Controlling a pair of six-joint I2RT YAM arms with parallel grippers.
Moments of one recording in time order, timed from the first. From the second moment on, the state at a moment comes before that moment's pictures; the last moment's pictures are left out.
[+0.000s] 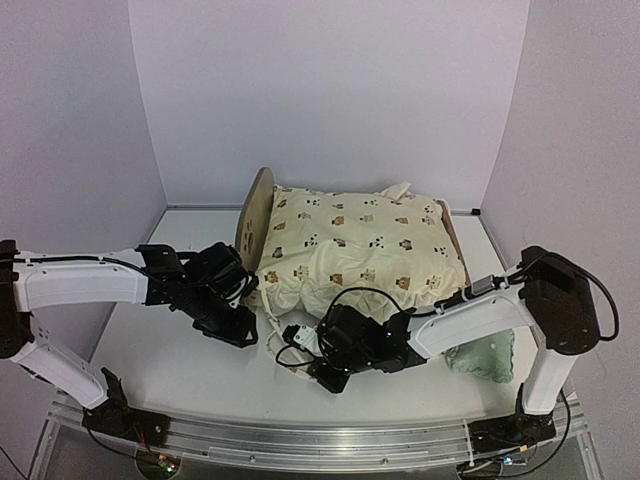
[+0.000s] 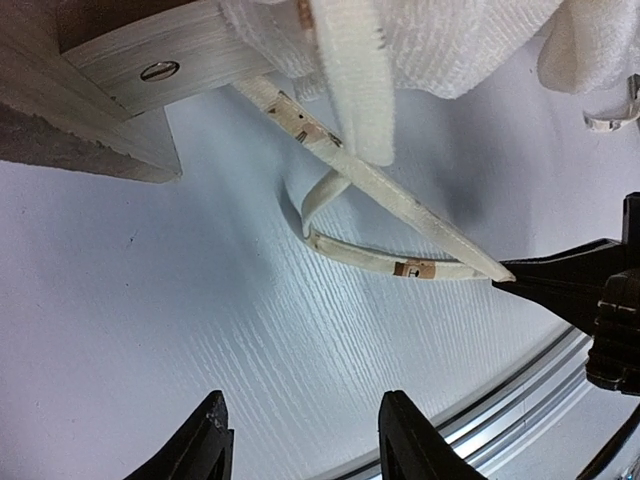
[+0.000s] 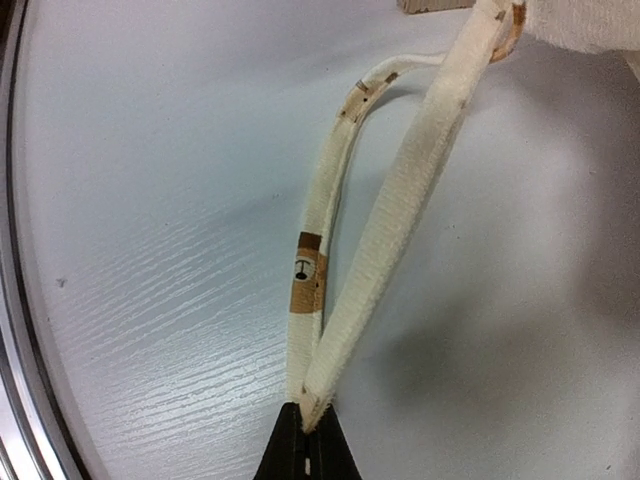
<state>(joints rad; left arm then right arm) -0.96 1.38 0.96 -0.72 0.03 -0.58 1.21 1.85 1.00 -0.06 0.03 0.05</state>
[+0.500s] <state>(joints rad) -0.96 1.37 0.95 -0.71 0.02 -0.58 1.15 1.95 1.06 -0.06 0.01 0.02</state>
